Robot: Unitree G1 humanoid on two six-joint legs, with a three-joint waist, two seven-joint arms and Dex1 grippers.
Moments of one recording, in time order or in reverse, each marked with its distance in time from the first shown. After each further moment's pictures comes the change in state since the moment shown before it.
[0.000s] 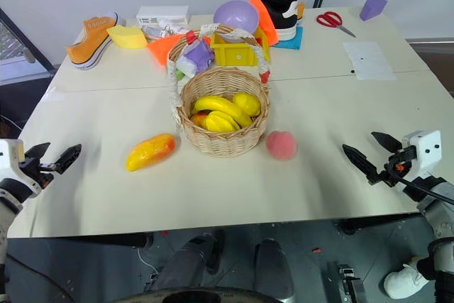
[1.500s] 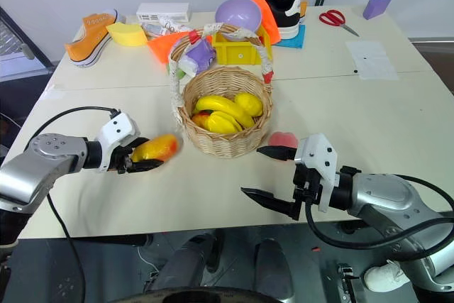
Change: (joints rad) left arm -0.407 0.298 -0.693 -0.259 0.123 0.341 -0.327; right arm -0.026 -0.107 0.353 -0.702 0.228 0.297 -0.017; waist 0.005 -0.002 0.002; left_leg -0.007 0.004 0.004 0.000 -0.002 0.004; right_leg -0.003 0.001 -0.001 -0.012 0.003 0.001
